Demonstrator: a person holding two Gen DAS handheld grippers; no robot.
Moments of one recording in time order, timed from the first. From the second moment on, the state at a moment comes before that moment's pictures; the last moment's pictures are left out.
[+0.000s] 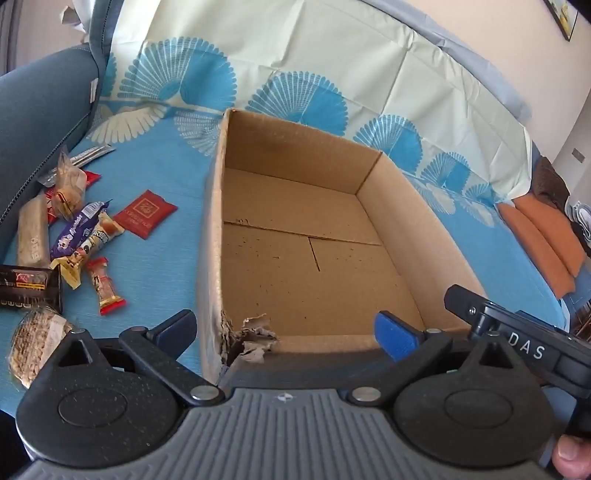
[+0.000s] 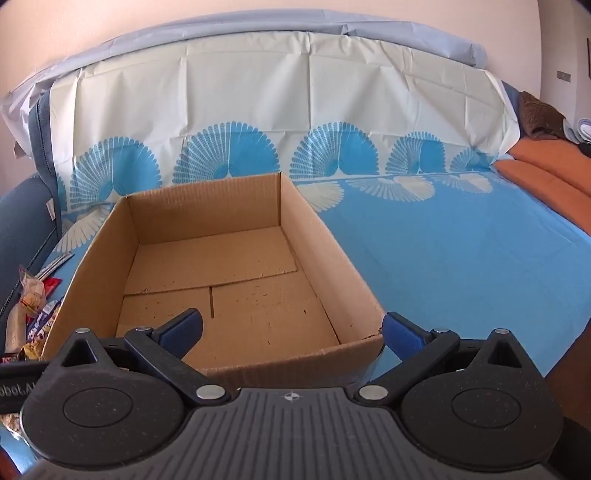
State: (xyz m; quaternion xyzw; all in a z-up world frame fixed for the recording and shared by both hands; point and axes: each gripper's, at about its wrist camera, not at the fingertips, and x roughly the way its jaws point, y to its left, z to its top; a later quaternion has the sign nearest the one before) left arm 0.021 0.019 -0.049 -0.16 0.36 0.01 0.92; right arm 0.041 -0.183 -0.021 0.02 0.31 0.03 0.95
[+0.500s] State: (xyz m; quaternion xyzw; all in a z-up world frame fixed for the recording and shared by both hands) left arm 0.003 0.003 -0.013 -0.09 0.26 0.04 0.96; right arm 0.035 -0.172 -0.018 0.01 0.30 0.05 0.95
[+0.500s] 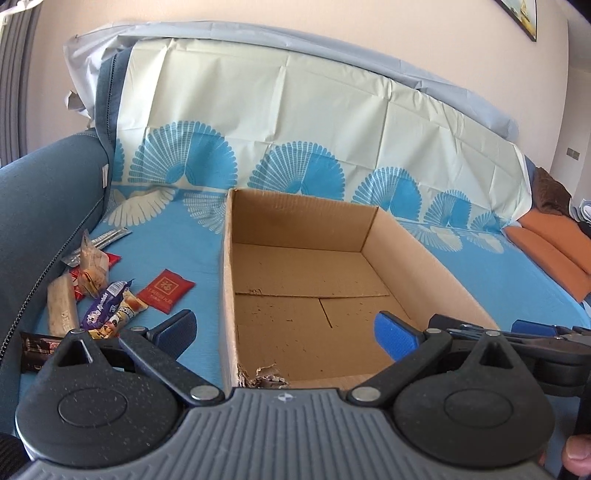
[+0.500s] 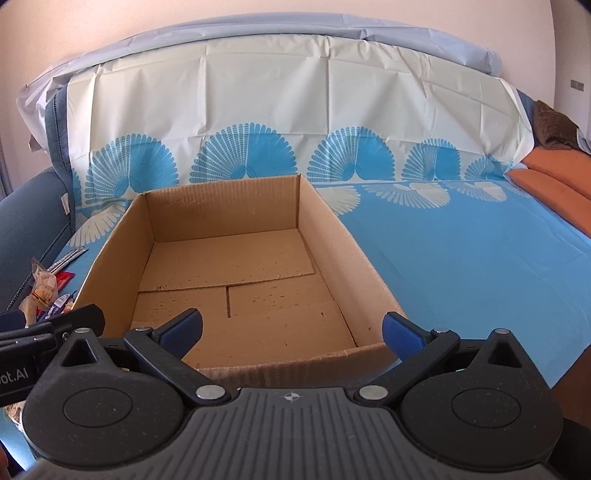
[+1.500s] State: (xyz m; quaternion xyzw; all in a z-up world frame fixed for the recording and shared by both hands) left arm -0.030 0.043 0.005 -0.07 0.24 -0.03 0.97; right arm 0.018 -0.119 -0.003 0.08 0.29 0.12 0.94
